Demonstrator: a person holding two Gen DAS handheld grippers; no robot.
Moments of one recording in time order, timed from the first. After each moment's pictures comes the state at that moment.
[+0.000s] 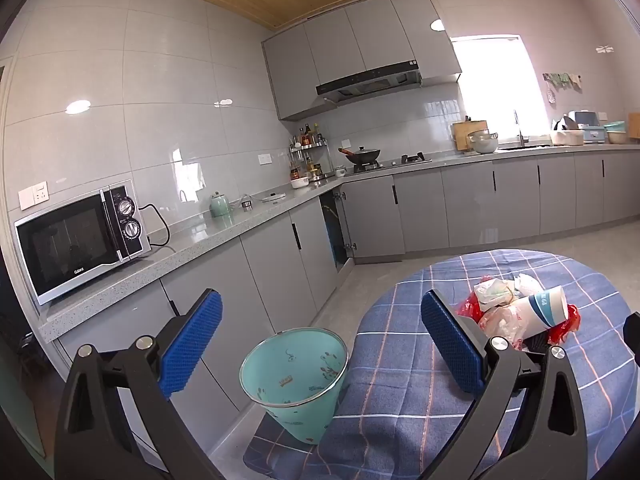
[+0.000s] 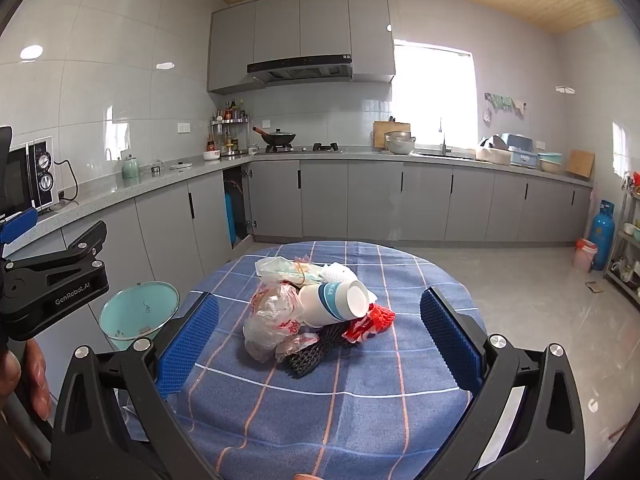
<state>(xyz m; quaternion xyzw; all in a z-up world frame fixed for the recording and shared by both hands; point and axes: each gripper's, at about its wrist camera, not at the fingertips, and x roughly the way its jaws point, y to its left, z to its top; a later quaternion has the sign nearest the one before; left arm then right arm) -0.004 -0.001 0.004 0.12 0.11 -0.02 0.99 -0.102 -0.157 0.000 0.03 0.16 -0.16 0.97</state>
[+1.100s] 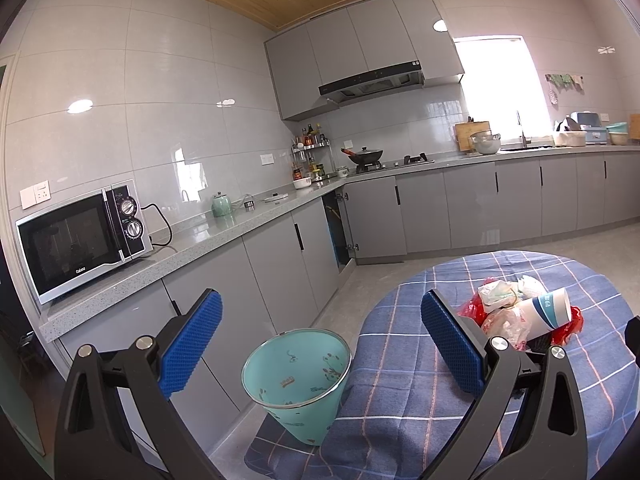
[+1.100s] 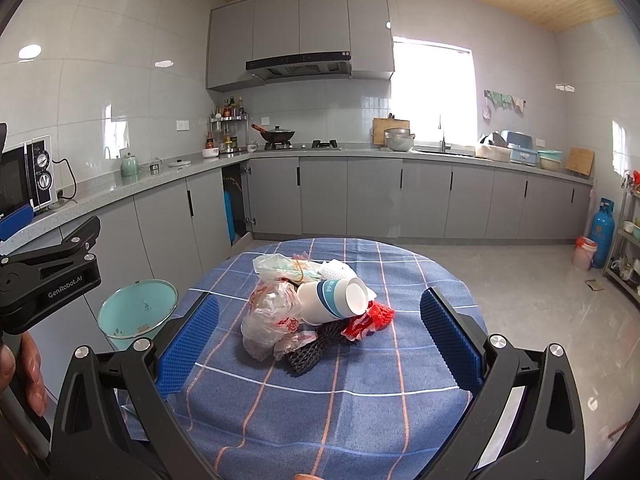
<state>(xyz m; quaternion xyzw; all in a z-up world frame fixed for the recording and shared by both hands) -0.004 0.000 0.007 0.12 0.11 -0.02 0.99 -0.100 -0.160 -0.002 0.03 0.17 -0.16 0.97</state>
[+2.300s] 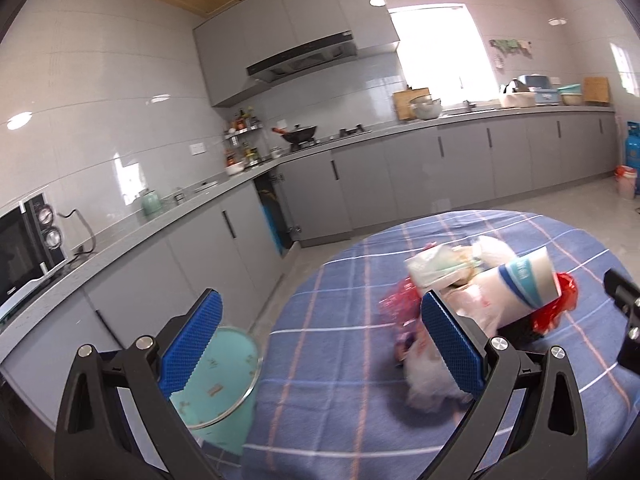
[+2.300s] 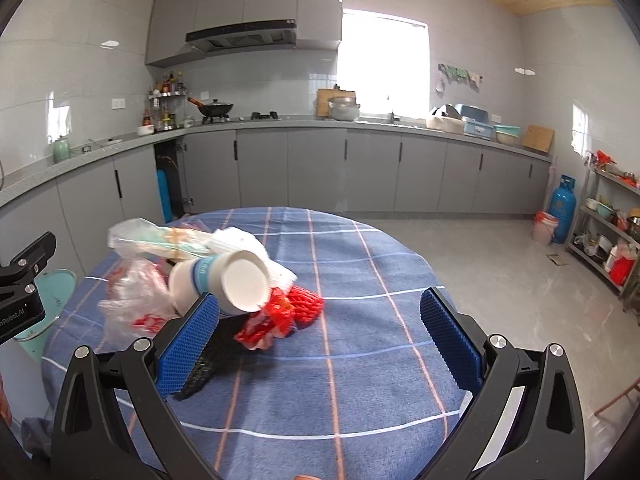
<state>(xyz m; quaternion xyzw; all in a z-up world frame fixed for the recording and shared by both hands) 0.080 -0.100 -0.077 0.17 0.14 -0.12 0.97 -0.022 -0.266 -0.085 0.04 0.21 -0.27 0.94</state>
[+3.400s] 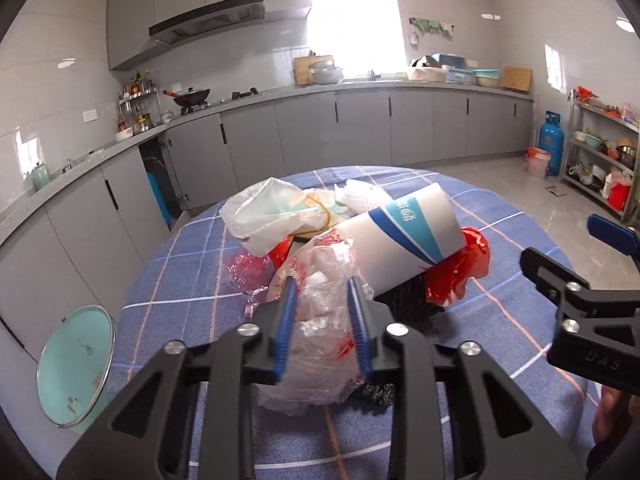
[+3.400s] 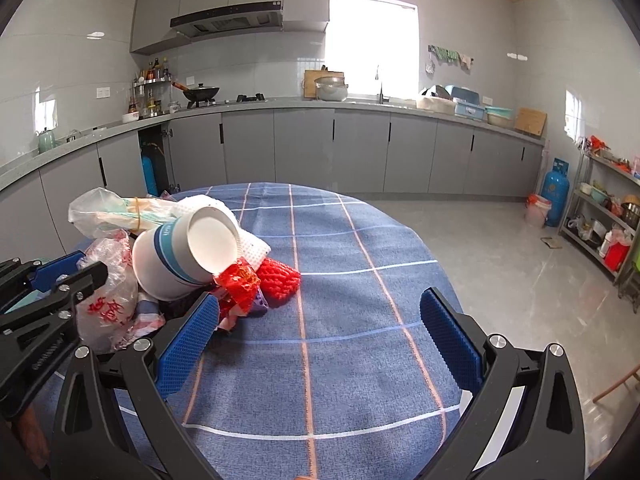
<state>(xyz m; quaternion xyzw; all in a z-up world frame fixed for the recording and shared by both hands) 0.100 -0.171 -0.141 0.15 0.23 -0.31 0.91 -0.015 -0.287 -0.115 0.05 0.23 -0.28 0.93</state>
